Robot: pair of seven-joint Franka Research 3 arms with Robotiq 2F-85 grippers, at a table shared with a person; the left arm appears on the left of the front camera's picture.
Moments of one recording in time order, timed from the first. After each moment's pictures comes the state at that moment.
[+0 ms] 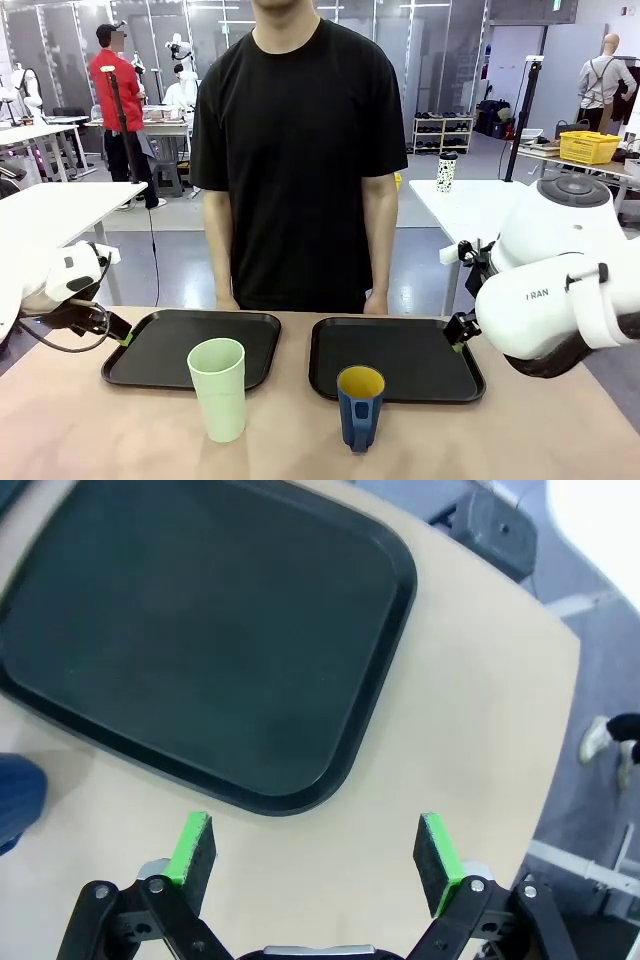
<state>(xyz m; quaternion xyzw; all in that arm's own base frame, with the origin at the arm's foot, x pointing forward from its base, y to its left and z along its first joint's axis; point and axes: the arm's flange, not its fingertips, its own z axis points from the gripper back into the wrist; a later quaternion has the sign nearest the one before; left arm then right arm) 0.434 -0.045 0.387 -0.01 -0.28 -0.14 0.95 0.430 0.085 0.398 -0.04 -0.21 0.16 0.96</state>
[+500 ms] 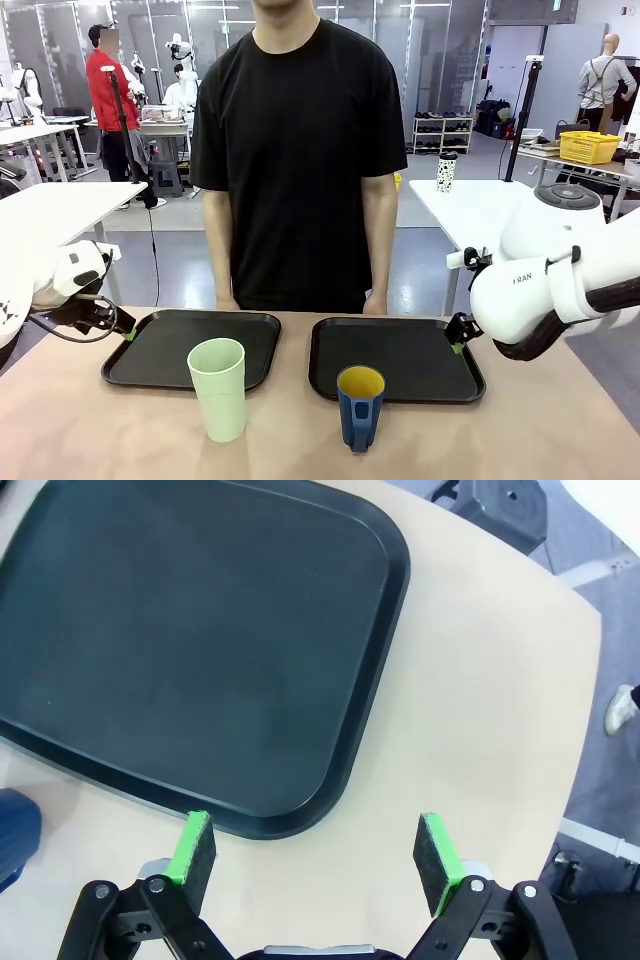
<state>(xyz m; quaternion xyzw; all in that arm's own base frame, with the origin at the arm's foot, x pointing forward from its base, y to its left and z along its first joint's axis) 0.450 -0.042 0.386 -0.02 -0.28 -0.12 0.95 0.454 0.072 0.382 -0.02 -0.19 0.12 0.97</state>
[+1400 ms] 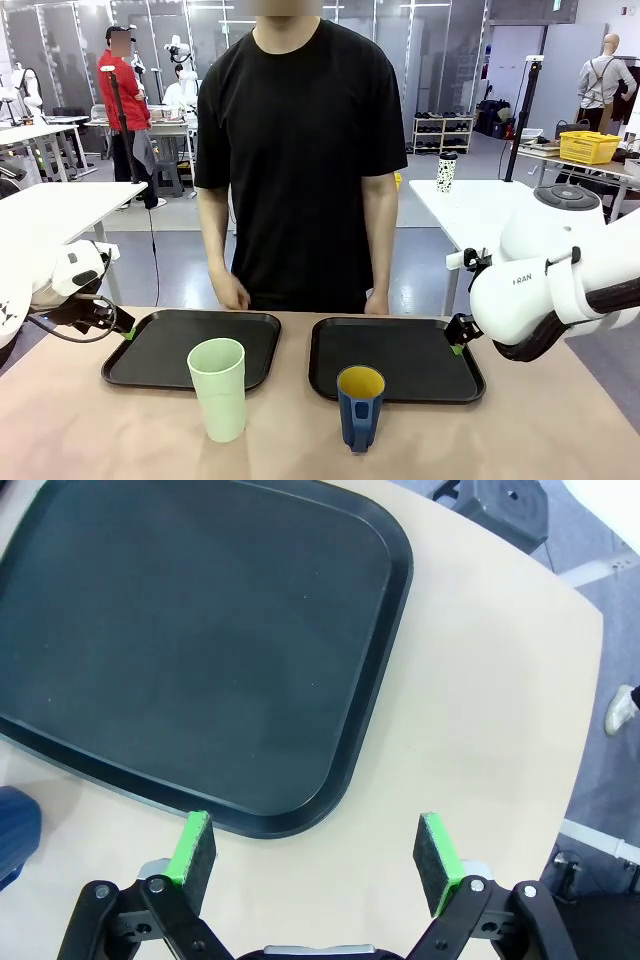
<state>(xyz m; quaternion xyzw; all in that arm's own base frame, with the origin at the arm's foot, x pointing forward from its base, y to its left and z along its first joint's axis) 0.450 -0.041 0.386 -0.02 -0.29 -0.12 0.95 0.453 0.074 0.381 -0.02 -0.19 0.12 0.97</state>
